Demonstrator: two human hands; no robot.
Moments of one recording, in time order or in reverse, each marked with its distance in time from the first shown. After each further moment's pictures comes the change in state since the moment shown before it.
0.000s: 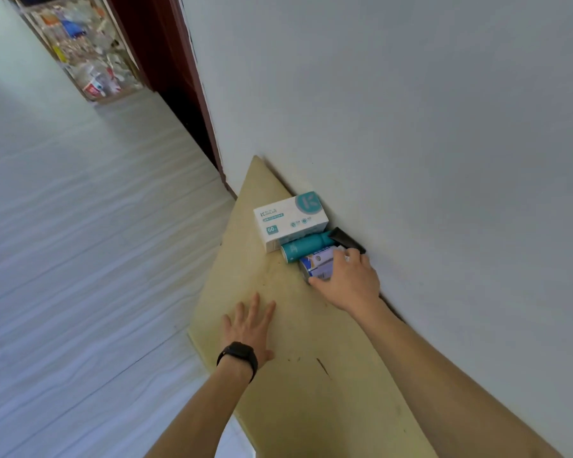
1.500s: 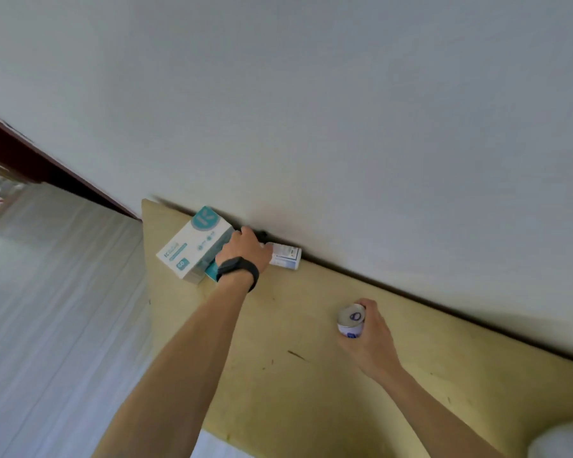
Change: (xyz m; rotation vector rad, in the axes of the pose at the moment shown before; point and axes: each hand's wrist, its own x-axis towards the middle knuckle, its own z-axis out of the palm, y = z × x) left_hand 0.072 0.147 -0.149 -0.118 0.305 0.081; right_hand -0.150 0.121 0.102 0.961 0.207 0.496
